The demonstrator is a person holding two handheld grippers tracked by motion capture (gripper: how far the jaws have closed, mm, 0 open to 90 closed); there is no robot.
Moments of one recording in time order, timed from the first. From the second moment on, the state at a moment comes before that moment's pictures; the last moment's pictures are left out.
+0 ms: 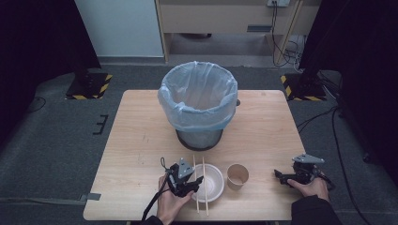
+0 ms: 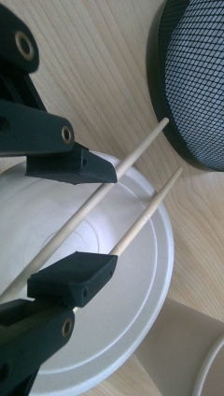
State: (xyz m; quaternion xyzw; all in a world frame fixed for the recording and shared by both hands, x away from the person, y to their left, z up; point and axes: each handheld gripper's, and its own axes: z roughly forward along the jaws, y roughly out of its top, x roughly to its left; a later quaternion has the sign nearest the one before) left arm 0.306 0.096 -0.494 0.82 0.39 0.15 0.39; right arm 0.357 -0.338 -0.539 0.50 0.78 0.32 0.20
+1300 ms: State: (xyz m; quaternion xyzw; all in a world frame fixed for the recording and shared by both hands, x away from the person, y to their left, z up) left arm 0.312 0.100 -0.492 0.82 0.40 0.11 0.39; right arm 0.357 -0.338 -0.539 0.50 0.78 0.32 0.20
